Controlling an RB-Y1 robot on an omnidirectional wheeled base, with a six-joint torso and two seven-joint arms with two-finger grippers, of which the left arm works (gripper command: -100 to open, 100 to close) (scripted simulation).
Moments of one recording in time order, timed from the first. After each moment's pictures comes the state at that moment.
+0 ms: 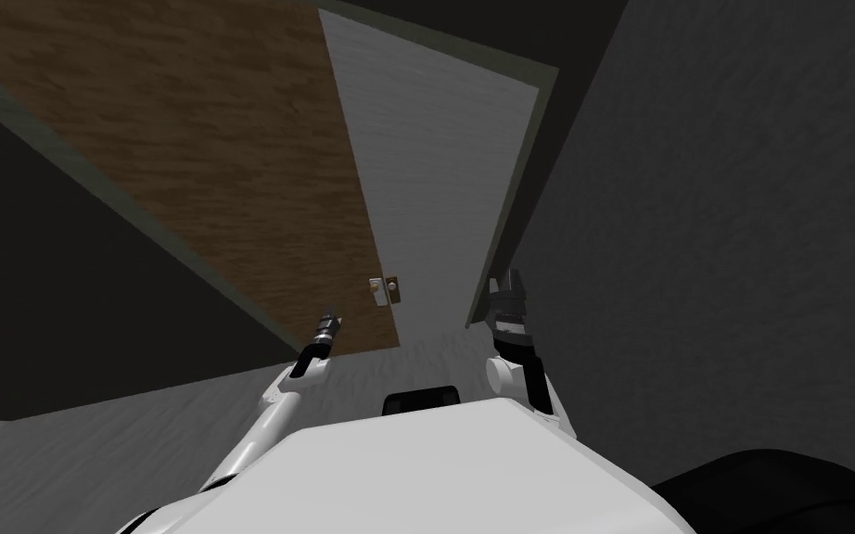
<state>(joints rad) -0.09 0.37 0.13 -1.00 0.12 -0.37 0.21</state>
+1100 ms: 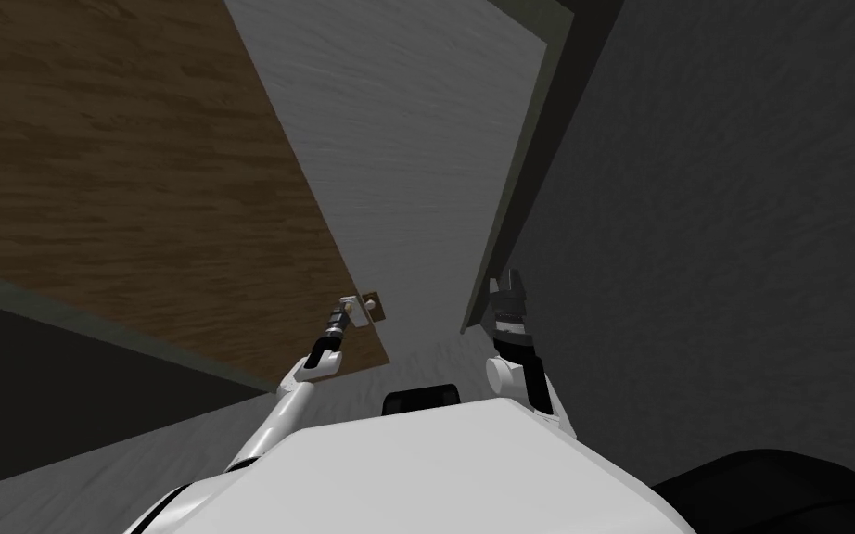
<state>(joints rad) -0.13 0.32 0.11 -1.01 0.11 -0.38 0.19</state>
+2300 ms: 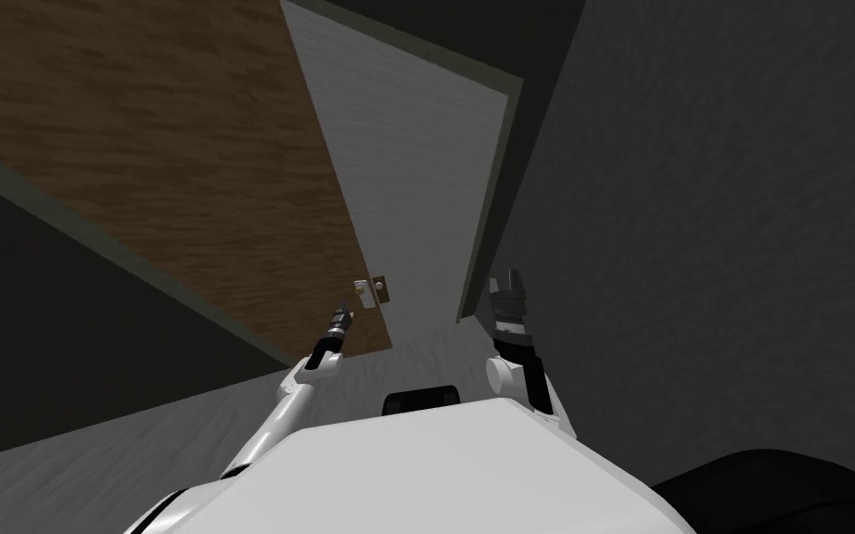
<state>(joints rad) -0.11 0.33 0.06 -1.05 0.10 -0.38 0.22</state>
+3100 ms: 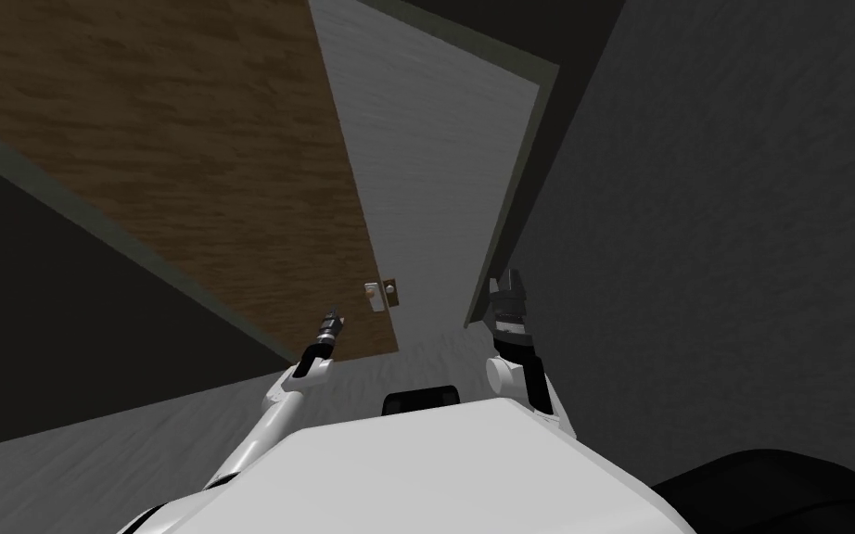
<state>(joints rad) -0.09 0.36 0.12 -0.99 0.11 -0.39 0.21</state>
